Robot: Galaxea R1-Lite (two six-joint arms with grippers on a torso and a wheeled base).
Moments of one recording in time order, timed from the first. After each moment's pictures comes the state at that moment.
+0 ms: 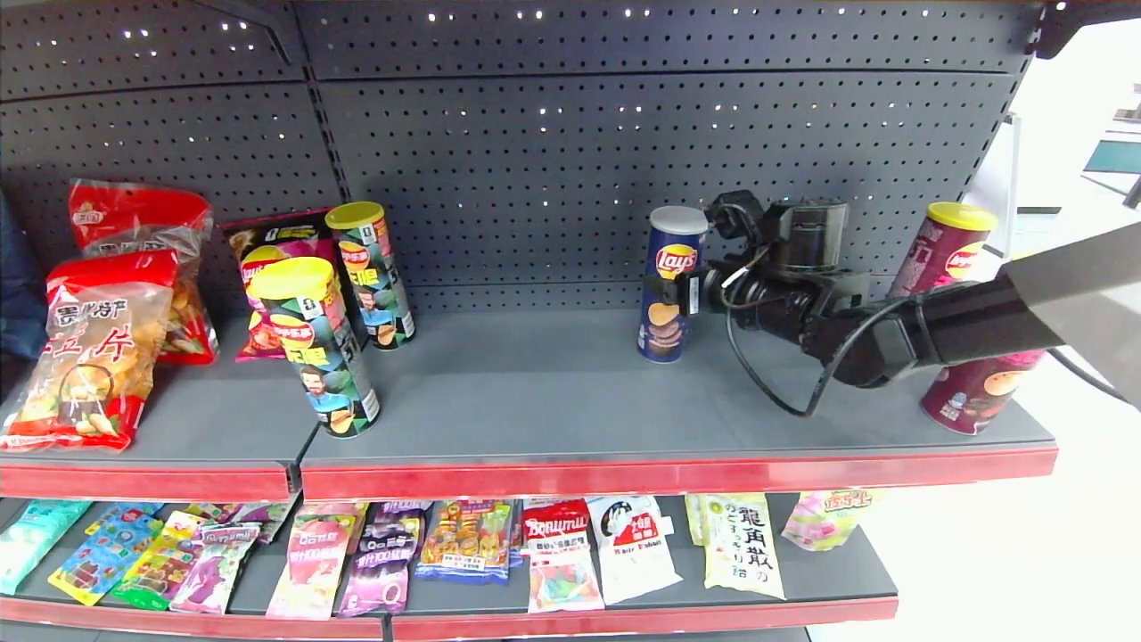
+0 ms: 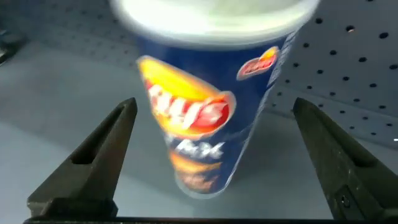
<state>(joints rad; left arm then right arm) 0.01 0.22 -0.37 0.19 -0.11 0.11 0.39 2.14 -1.37 -0.58 -0.02 -0.06</state>
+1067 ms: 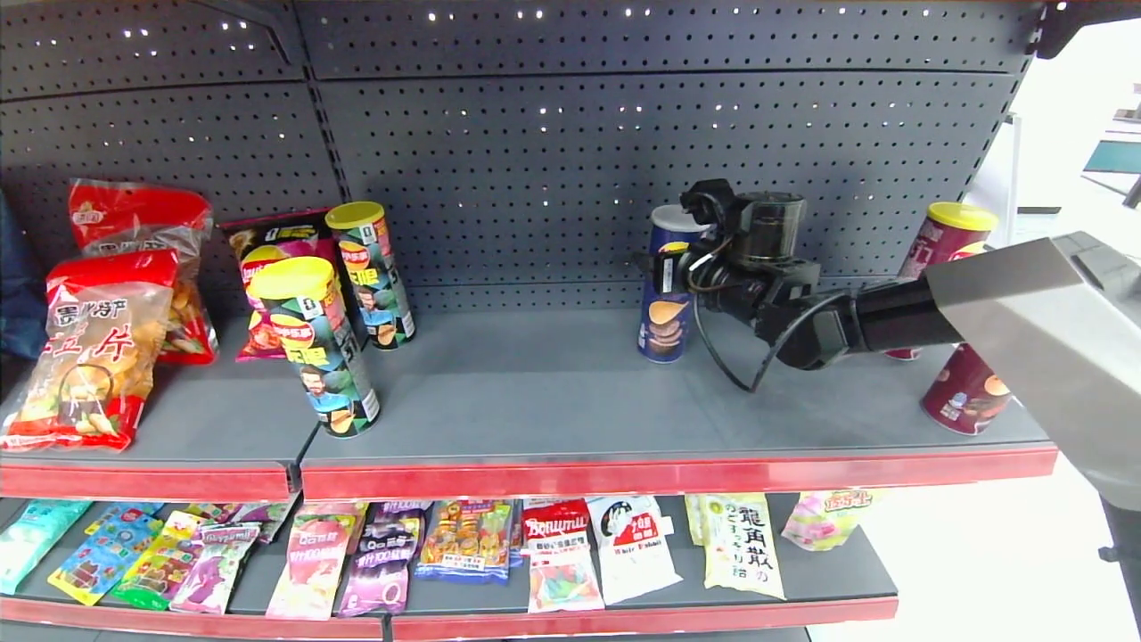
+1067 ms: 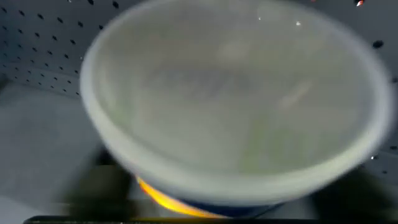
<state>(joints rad) 0.01 0.21 -0.36 0.19 -0.11 0.11 0.41 2.28 -1.60 -0.59 -0.09 -0.04</state>
